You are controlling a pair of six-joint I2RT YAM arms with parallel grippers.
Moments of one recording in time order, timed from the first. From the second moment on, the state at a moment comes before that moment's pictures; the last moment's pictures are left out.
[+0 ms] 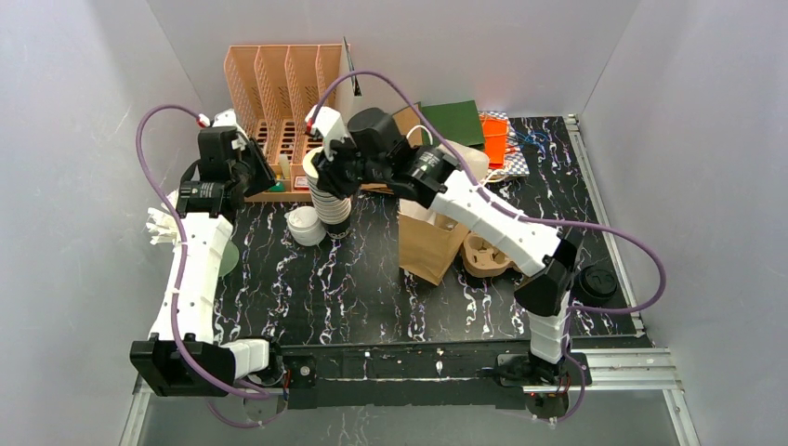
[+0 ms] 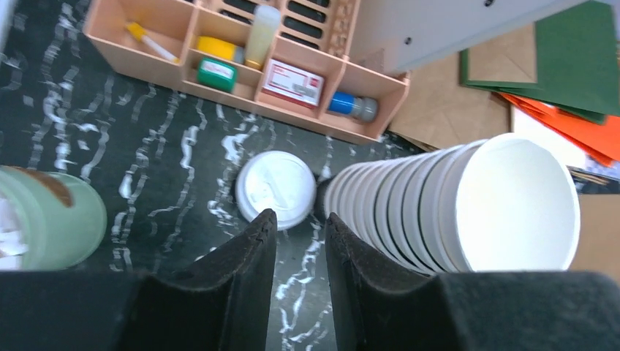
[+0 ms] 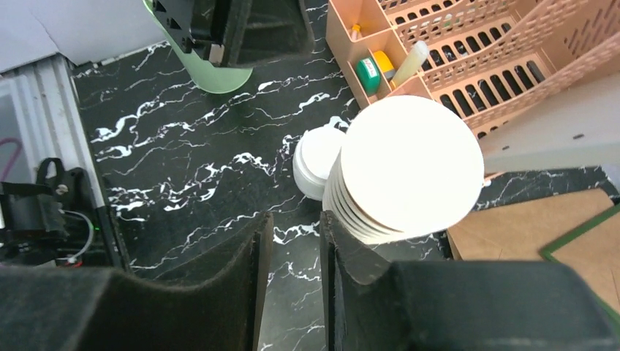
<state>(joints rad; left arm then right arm) -0.03 1.23 1.38 -0.77 -0.06 -0.33 1.00 1.90 2.15 -0.66 -0.17 -0.06</state>
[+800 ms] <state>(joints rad) 0.07 1.16 1.15 -0.49 0.33 -0.58 1.01 2.07 2.20 -0.56 -0.12 -0.25</state>
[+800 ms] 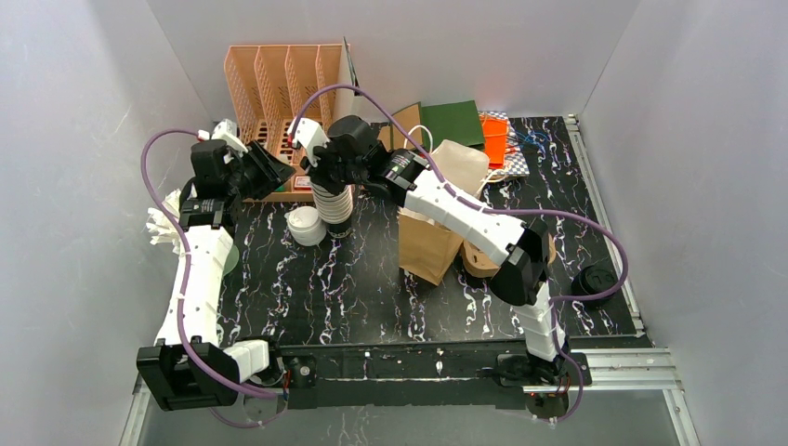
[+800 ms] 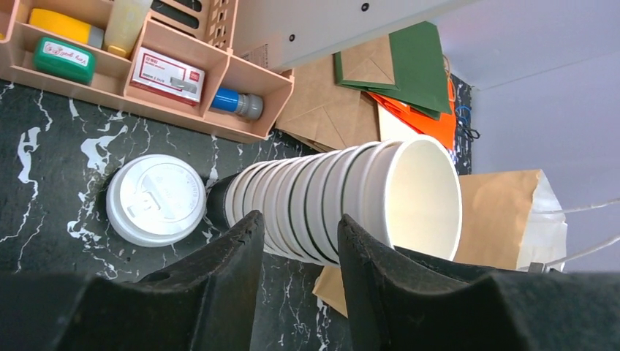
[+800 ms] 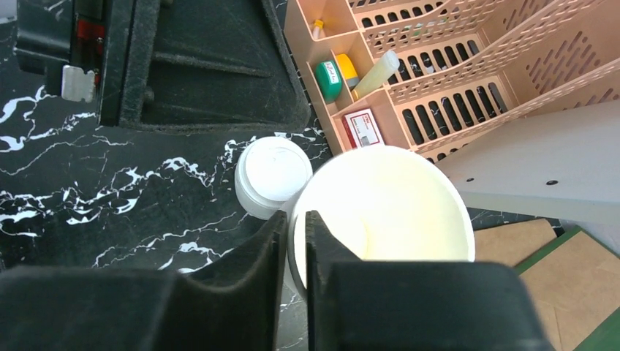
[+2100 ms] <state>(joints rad) 0.08 1.21 1.06 -0.29 0.52 -0.73 1.01 2.07 2.20 -0.53 -0.09 -0.26</state>
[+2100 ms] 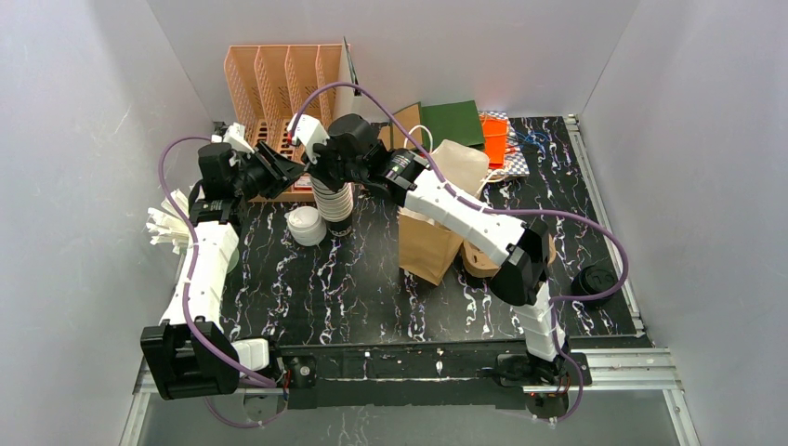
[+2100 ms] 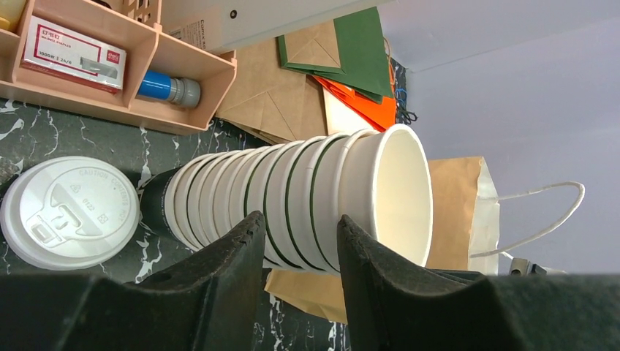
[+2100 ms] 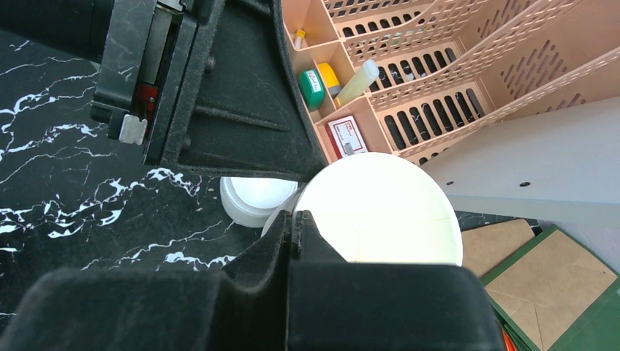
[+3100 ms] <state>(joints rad) 0.08 1.24 1.17 -0.42 0.48 -0.61 1.10 1.89 2.30 -0.47 0.06 -0.38</state>
